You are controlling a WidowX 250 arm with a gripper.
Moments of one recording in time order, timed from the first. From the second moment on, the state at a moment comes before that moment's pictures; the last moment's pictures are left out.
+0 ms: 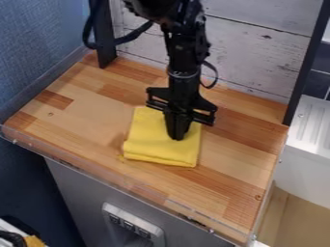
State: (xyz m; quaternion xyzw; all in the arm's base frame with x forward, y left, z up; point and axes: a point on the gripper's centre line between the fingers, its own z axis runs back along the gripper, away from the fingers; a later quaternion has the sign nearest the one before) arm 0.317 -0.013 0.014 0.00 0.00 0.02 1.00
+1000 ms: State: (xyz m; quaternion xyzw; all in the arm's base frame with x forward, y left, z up) arm 0.332 -0.070 0.100 0.00 0.01 0.00 1.00
